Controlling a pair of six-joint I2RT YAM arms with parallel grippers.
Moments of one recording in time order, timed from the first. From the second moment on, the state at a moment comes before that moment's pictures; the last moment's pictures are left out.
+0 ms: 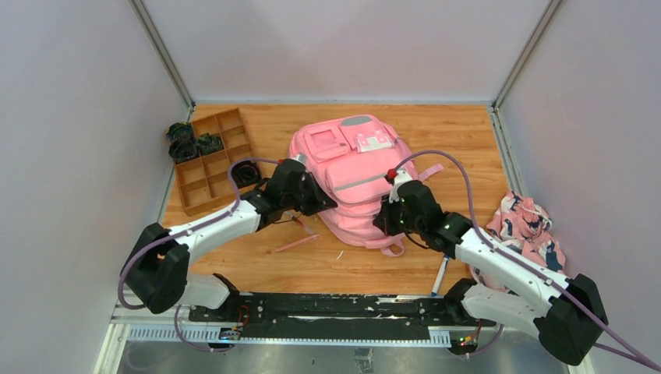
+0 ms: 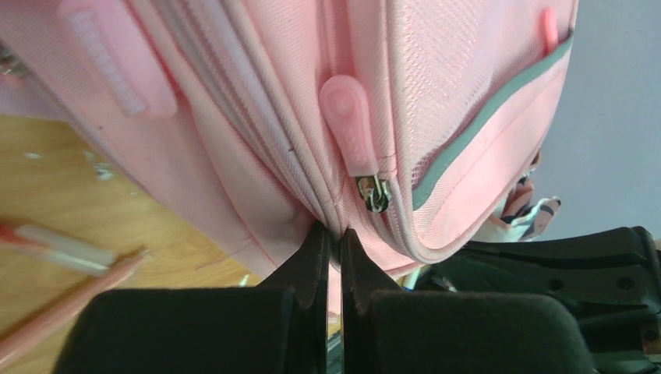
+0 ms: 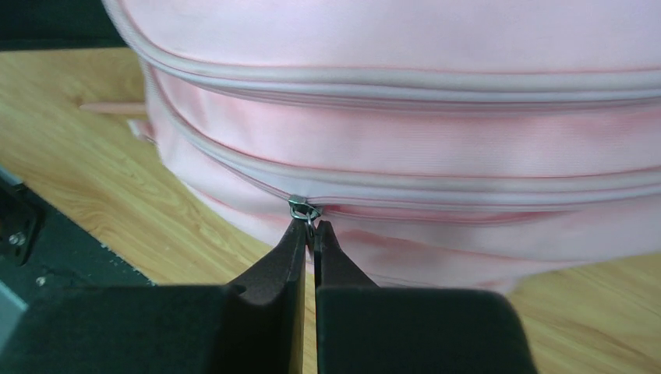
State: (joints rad) left arm -0.68 1.36 0.77 -0.03 0.15 -1.04; right arm 0.72 1.00 0.64 -0.31 -0.06 0.38
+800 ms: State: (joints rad) left arm -0.39 1.77 1.49 -0.46 0.21 -0.52; right arm 0.64 1.07 0.80 -0.52 0.07 0.30
